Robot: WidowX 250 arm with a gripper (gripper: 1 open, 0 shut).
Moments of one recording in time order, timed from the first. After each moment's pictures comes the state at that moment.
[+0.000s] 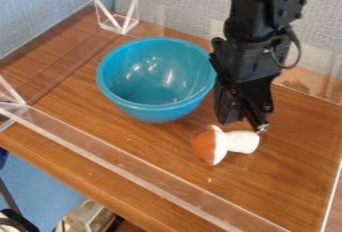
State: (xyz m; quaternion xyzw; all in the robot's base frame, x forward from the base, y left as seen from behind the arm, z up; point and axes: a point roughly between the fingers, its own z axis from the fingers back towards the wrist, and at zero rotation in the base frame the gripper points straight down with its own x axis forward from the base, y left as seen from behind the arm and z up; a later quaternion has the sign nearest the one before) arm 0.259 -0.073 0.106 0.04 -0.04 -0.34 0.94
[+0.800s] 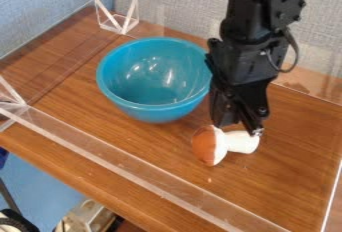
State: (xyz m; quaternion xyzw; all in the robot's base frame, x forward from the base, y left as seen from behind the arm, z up) arm 0.251 -0.070 0.109 0.05 -0.04 -0.34 0.94
